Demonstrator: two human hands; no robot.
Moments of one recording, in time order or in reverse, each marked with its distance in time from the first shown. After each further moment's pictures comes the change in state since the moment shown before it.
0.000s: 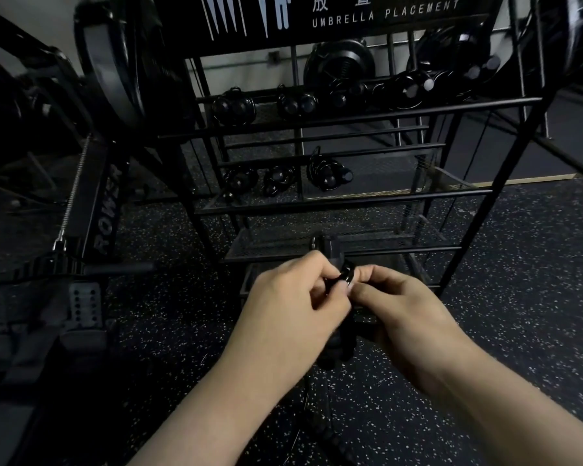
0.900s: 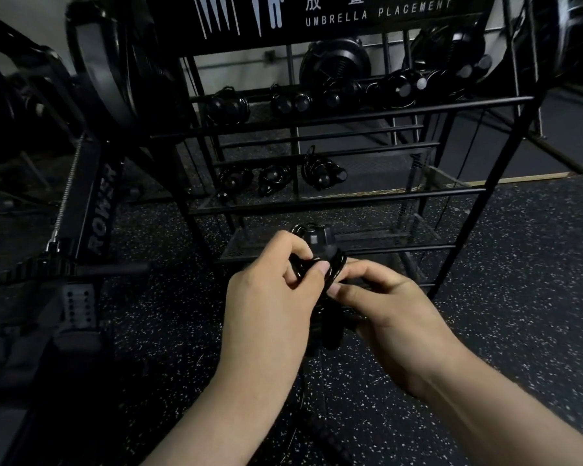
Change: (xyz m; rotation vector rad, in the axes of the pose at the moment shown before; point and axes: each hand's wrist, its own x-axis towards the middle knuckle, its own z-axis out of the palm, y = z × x) left_hand 0.001 0.007 0.006 -0.084 0.240 -0.137; right_hand -0.006 -0.004 0.008 0.087 -0.012 -0.067
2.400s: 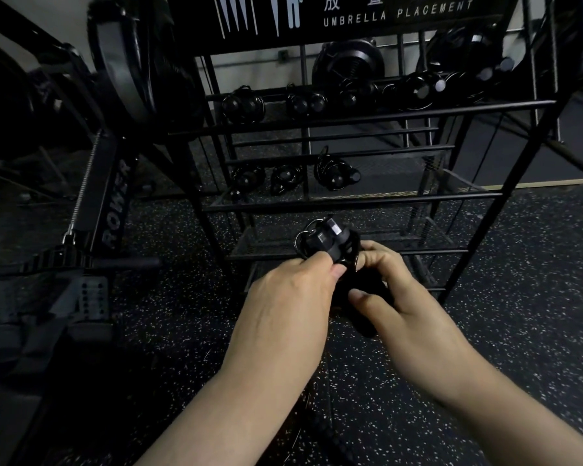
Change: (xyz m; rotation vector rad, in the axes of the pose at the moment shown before) left_hand 0.001 -0.005 -0.004 0.451 -0.130 0.279; right_hand -0.006 -0.005 -0.005 -0.626 -0.056 -0.242
